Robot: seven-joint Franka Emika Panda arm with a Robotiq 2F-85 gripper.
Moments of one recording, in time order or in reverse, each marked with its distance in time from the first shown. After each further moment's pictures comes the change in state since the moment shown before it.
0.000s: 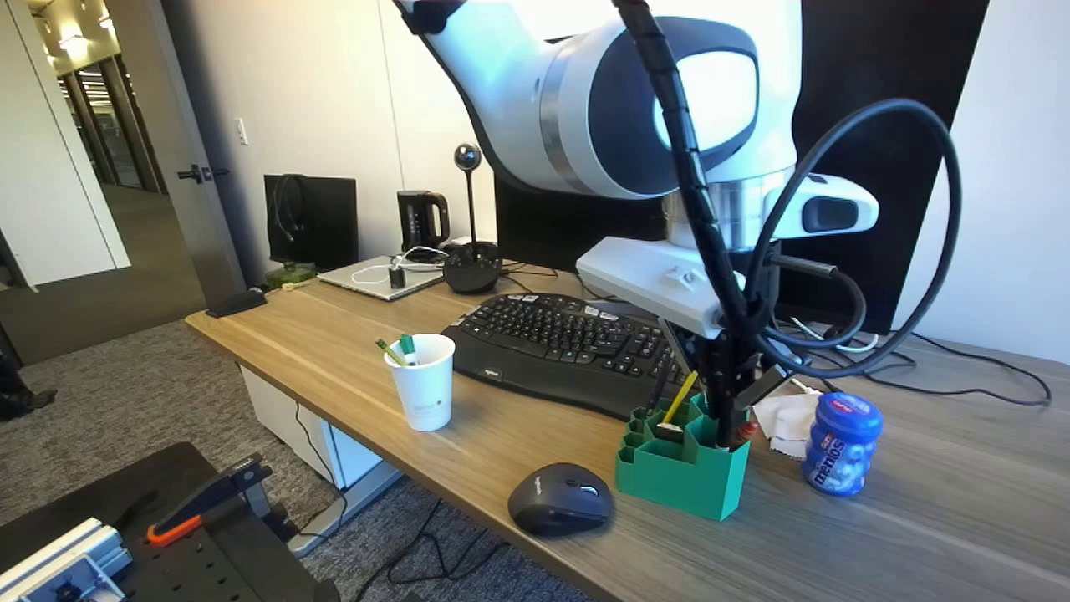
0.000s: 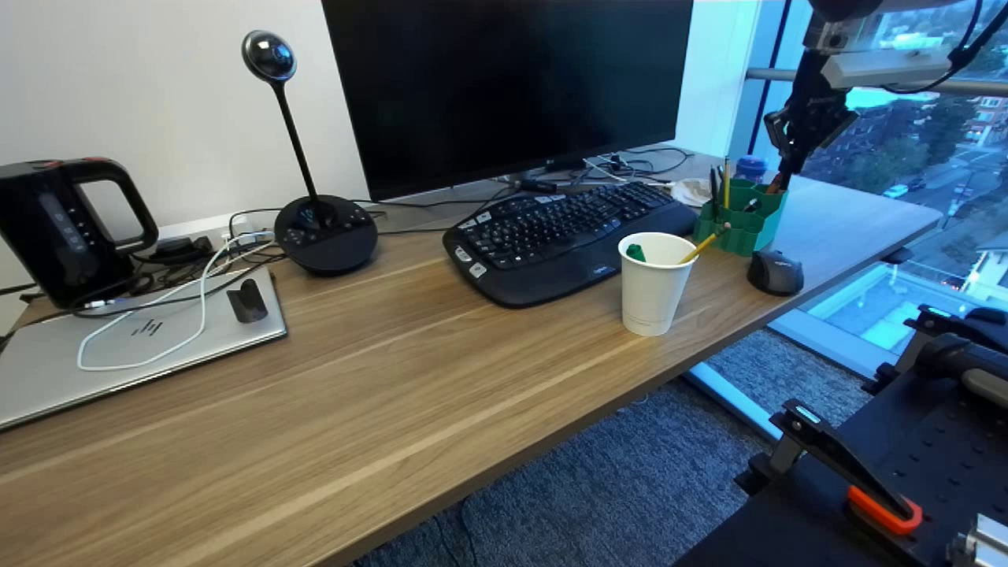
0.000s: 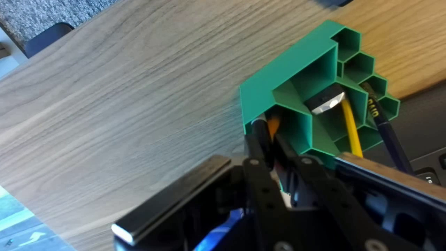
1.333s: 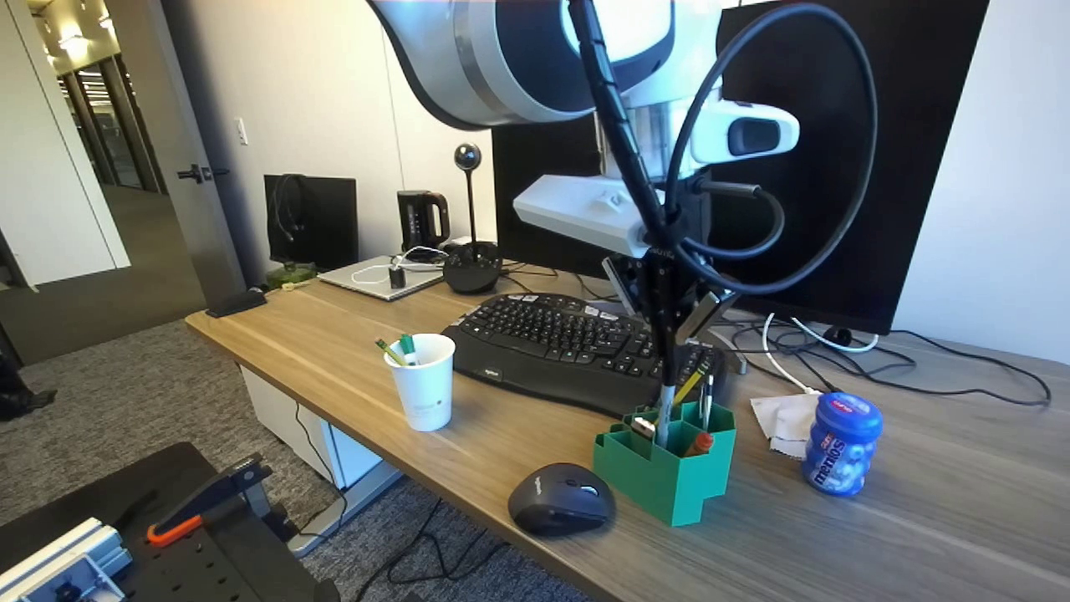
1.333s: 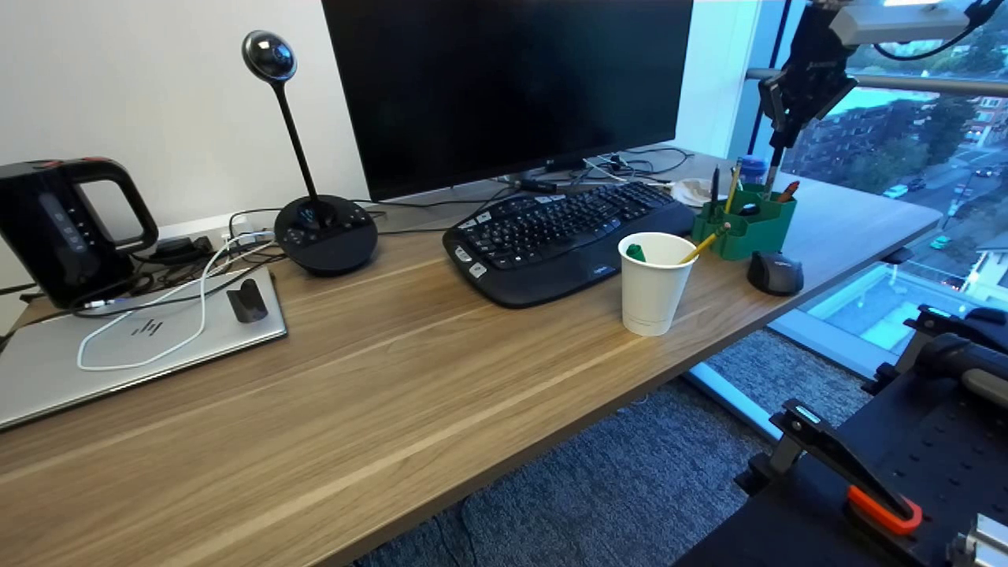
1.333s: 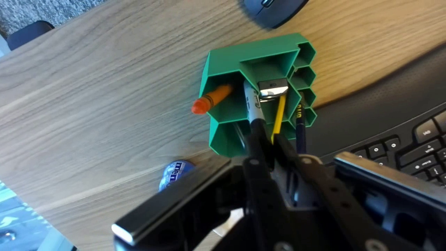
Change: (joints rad) arm 0.049 -0.172 0.024 -0.140 0.000 0.008 -0.016
